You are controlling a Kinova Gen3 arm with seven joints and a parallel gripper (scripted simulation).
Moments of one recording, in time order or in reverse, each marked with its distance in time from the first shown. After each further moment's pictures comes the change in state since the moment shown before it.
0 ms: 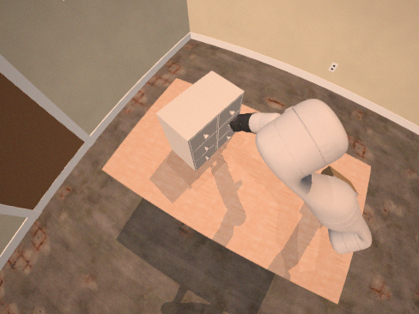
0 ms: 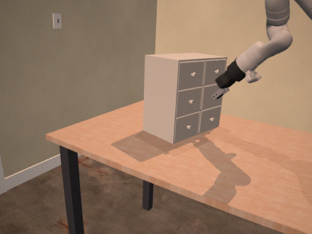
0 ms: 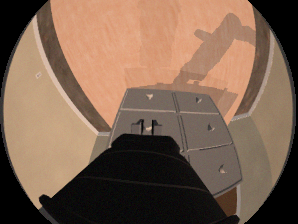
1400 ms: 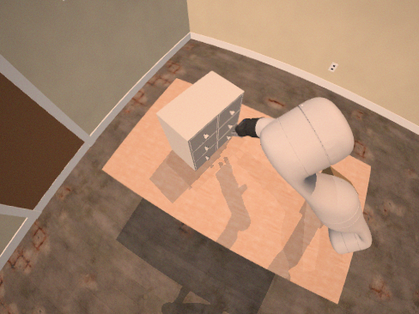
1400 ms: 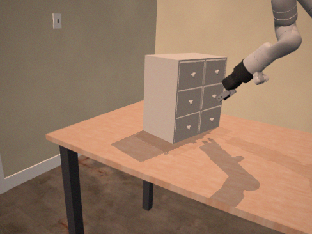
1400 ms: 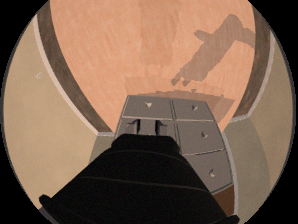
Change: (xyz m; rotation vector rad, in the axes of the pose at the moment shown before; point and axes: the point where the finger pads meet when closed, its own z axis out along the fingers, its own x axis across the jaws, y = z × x) arm 0.002 -0.022 -0.021 -0.001 0.004 -0.009
